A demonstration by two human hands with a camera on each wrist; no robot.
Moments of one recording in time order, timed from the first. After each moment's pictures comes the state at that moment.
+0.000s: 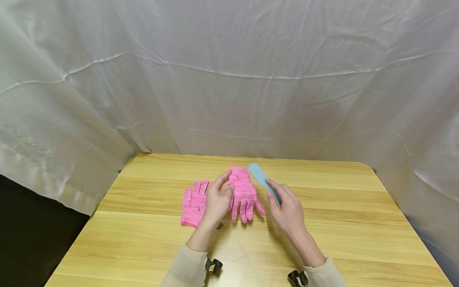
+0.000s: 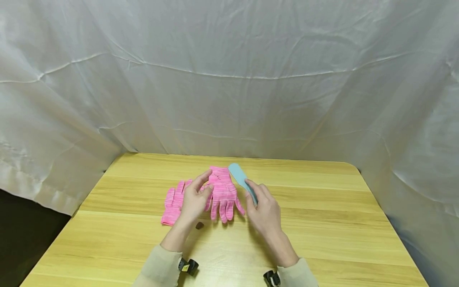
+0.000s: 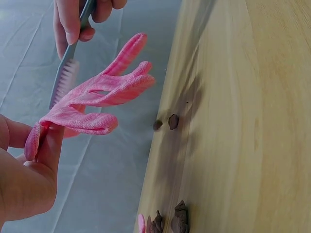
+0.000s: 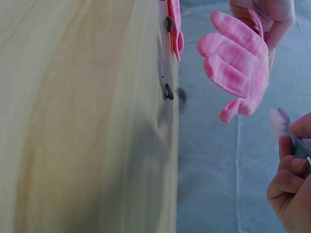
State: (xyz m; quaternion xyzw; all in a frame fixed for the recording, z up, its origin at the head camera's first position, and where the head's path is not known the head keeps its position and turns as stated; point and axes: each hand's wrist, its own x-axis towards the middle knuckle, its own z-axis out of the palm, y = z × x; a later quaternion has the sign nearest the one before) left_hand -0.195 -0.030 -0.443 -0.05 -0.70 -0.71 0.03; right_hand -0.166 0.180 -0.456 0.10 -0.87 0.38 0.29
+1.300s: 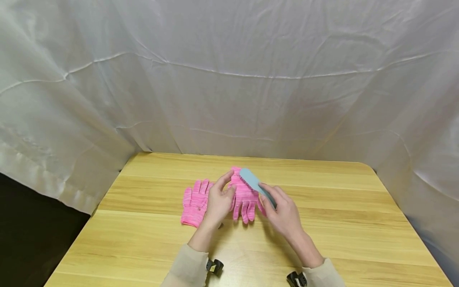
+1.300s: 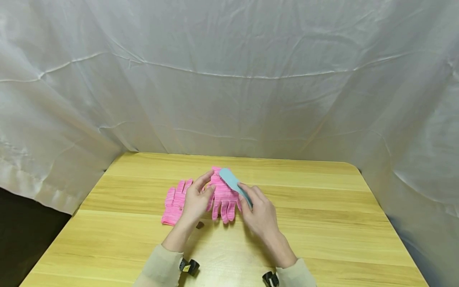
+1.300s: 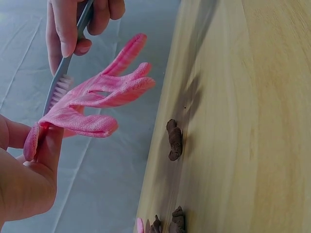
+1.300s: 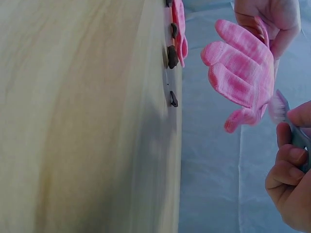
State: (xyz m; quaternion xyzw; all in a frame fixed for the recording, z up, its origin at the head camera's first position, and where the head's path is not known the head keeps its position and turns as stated) left_hand -0.194 -0.028 -0.445 -0.06 -0.69 -0.72 0.02; right_hand -0.164 0.174 -0.458 0.18 -0.87 0.38 0.26
